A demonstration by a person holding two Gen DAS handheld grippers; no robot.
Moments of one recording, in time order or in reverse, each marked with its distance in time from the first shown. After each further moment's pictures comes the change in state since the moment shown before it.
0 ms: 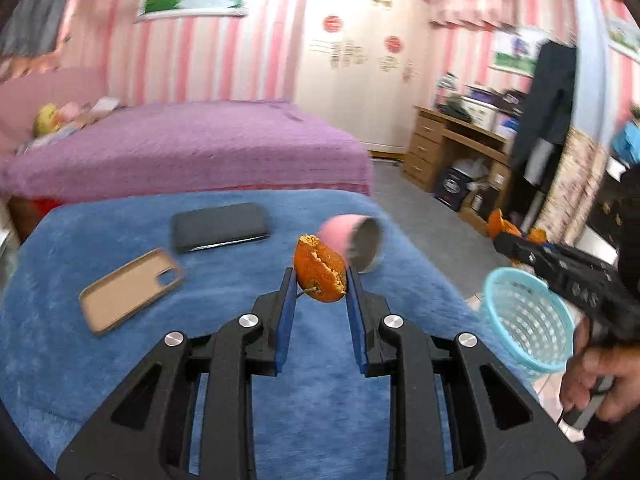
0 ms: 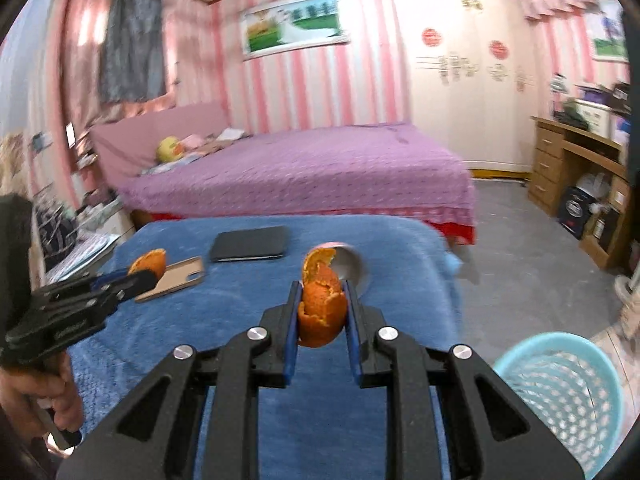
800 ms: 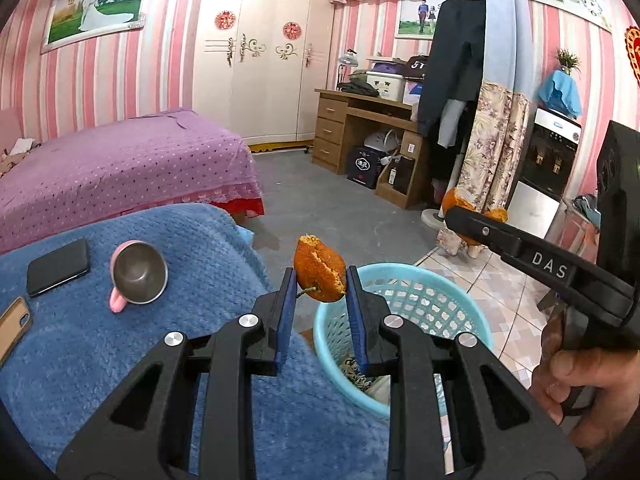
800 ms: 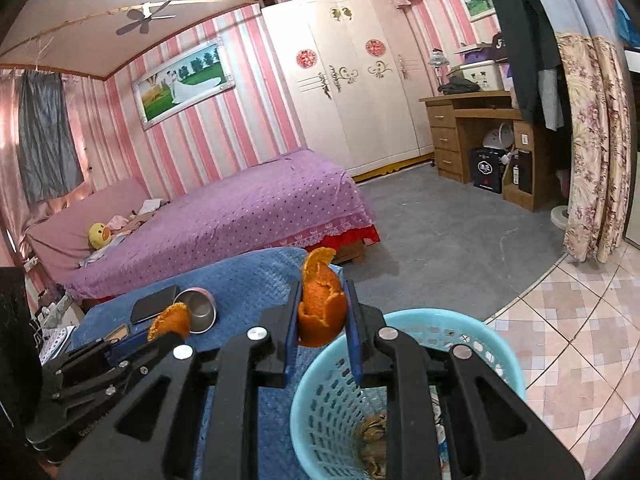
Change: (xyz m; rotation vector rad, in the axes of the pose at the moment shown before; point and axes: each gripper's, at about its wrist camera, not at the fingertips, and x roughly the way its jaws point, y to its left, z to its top) left arm 0.041 -0.207 0.001 0.152 0.035 -0.245; right arm -0.083 -0.152 -0.008 0.263 -0.119 -0.196
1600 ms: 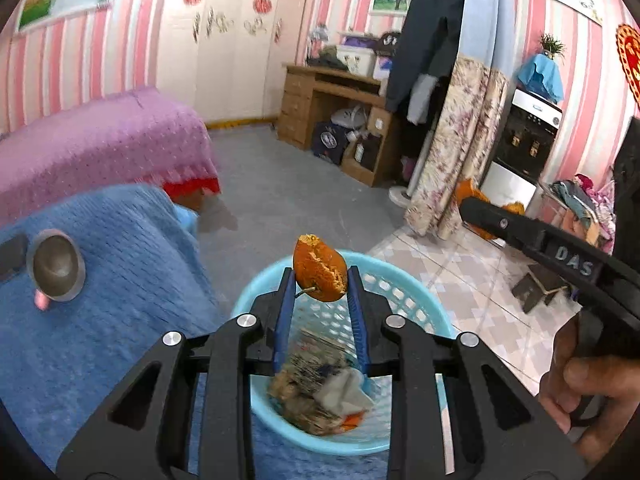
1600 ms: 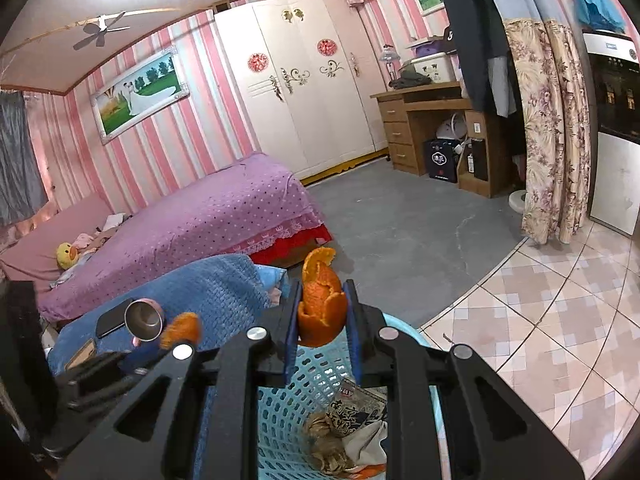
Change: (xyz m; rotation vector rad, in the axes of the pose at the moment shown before) left arm 0.072 -0.059 0.001 -0.004 0.109 -0.126; right arm -0.012 -0.063 0.006 0.071 0.010 -0.127
